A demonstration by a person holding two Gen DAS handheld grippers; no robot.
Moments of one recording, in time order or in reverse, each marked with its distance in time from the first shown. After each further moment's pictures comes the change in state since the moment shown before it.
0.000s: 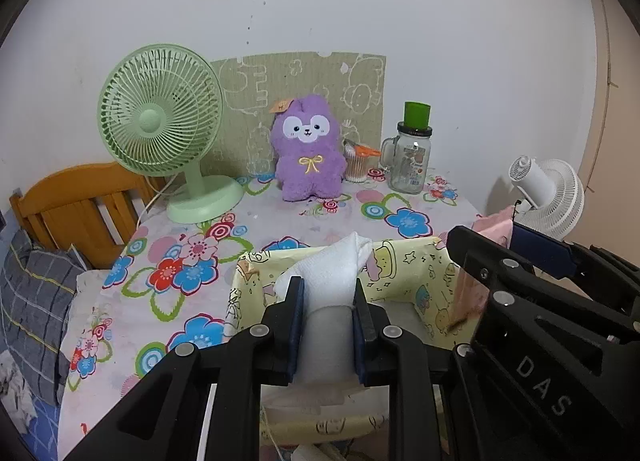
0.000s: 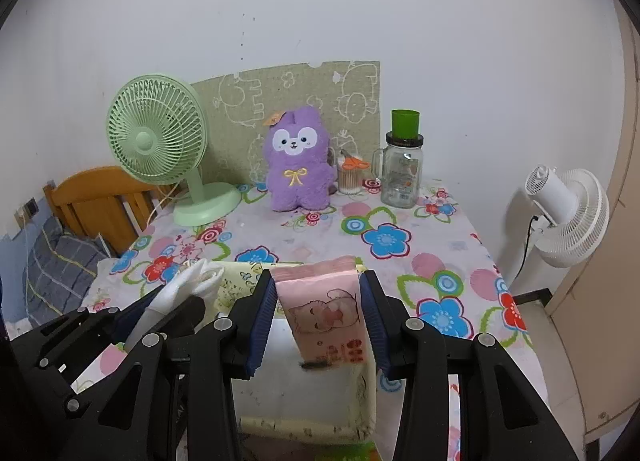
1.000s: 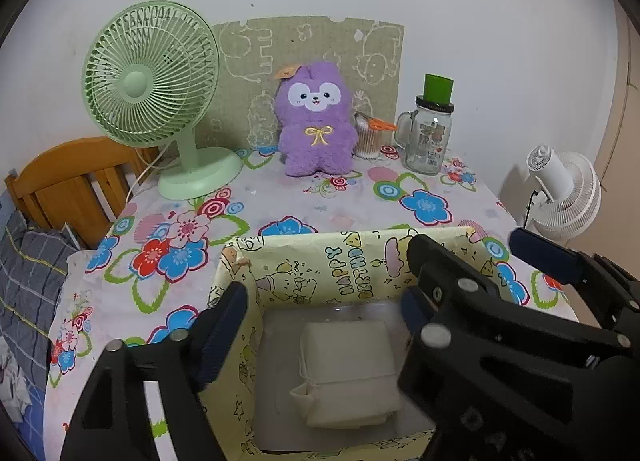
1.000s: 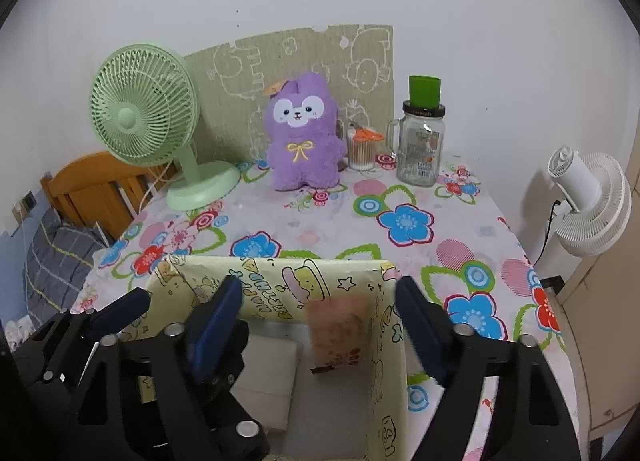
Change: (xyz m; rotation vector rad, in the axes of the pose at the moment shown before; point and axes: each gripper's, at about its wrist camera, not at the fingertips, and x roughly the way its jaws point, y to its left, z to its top) left arm 0.047 0.005 0.001 -0.040 0.081 0.017; right arm 0.055 0.002 -0.002 0.015 0.078 0.029
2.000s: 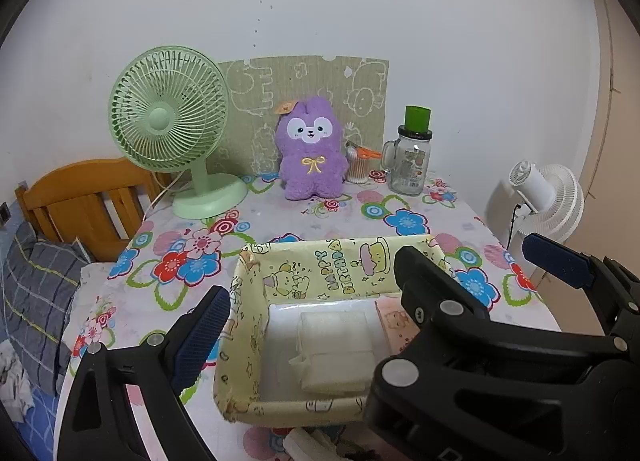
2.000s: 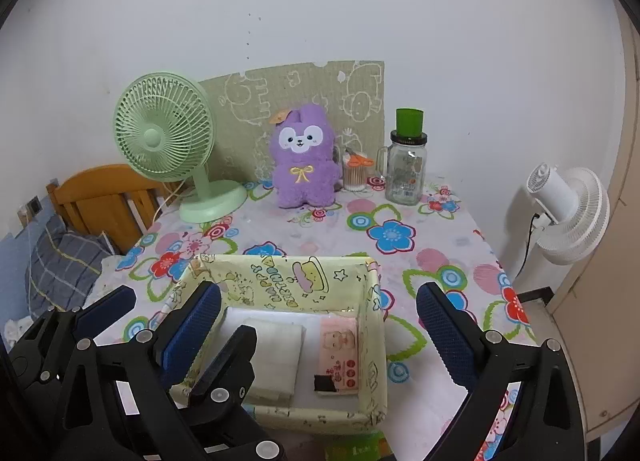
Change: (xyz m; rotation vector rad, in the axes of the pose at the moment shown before) left arm -0.062 -0.009 -0.014 0.017 -0.095 -0.002; right arm -0.068 0.006 -0.011 -0.014 -0.076 -0.019
